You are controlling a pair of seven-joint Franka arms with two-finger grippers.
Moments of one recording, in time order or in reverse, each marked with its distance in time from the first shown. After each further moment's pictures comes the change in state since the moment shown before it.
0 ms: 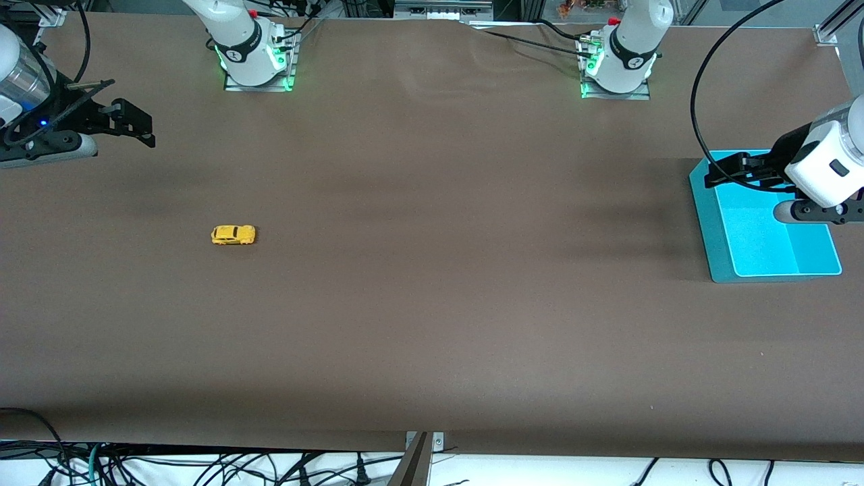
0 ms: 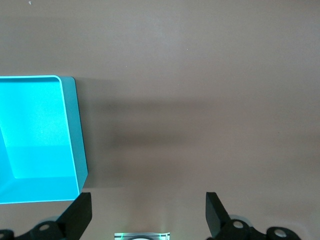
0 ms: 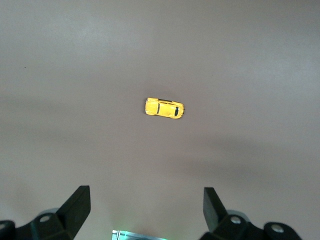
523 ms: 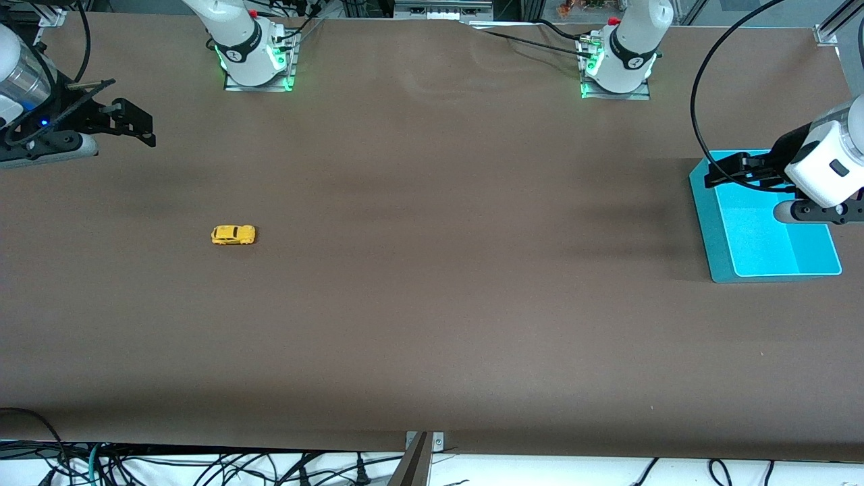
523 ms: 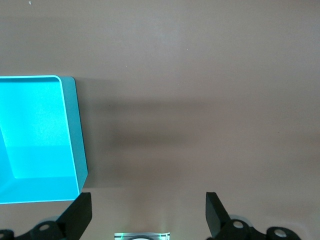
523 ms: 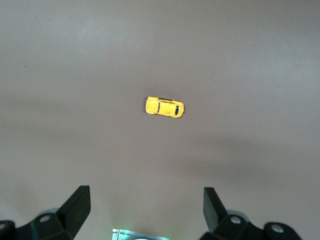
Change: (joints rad) left arm 0.000 0.000 0.000 0.000 0.000 0.000 0.000; right arm 0.001 0.000 0.000 0.000 0.000 -0.006 0.000
